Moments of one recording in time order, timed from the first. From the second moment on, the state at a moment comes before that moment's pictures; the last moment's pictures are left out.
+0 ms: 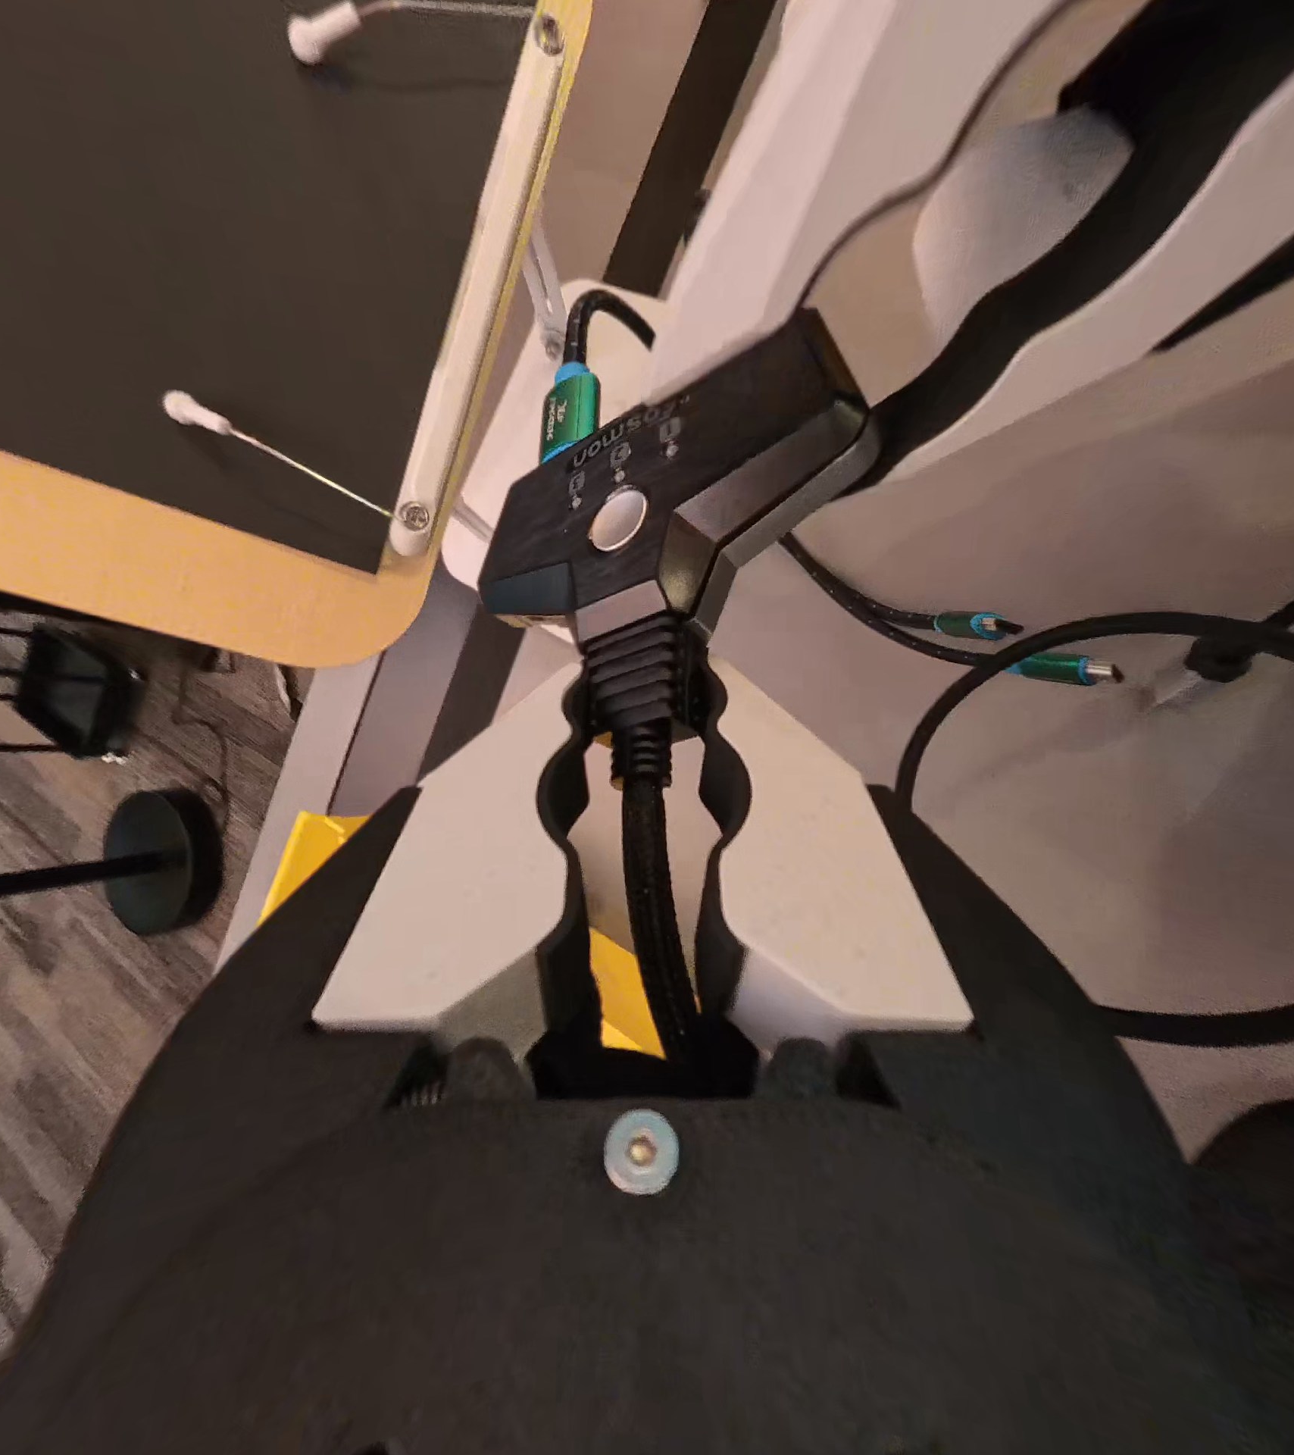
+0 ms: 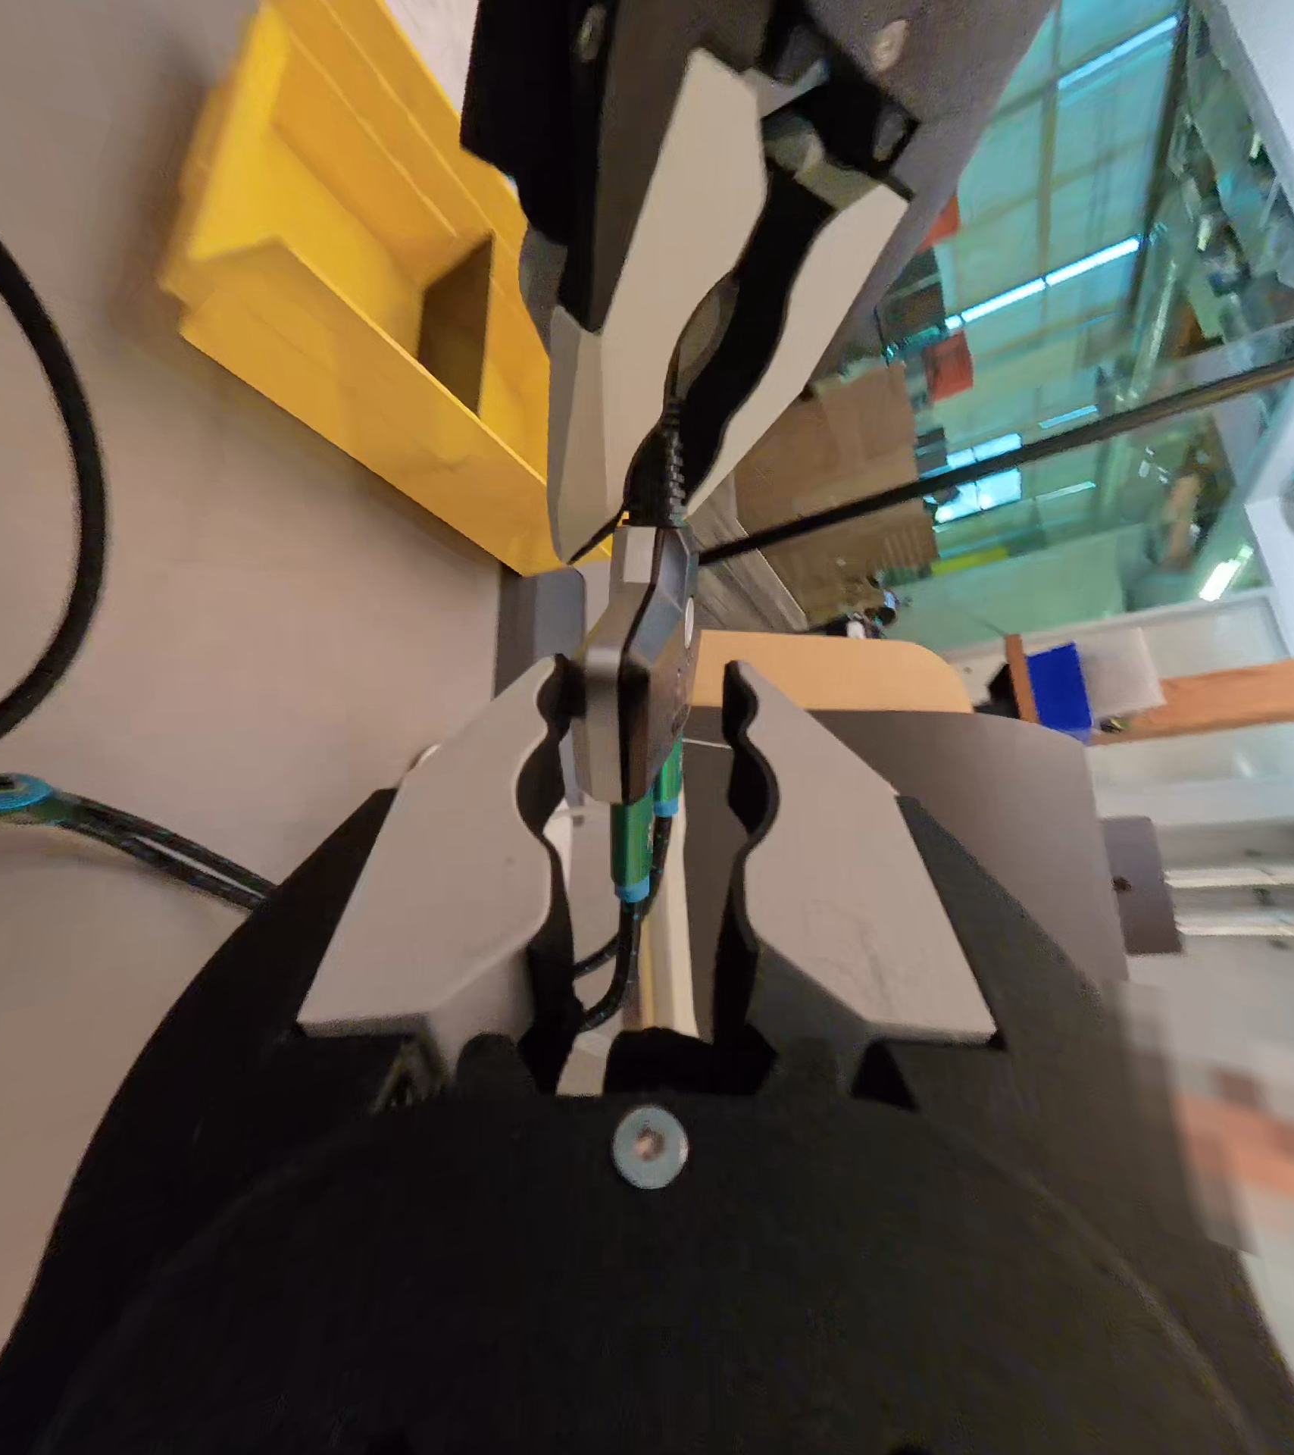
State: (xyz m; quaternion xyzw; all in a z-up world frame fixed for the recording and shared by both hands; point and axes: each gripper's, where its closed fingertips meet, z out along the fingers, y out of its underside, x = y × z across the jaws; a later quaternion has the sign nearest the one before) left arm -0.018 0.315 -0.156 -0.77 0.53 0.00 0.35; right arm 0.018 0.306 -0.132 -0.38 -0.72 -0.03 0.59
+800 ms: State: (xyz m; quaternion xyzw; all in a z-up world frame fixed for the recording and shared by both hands) left arm 0.009 0.304 -0.175 -0.67 0.57 -0.11 0.47; right arm 0.053 0.300 -0.162 -0.37 -0.76 0.11 0.53
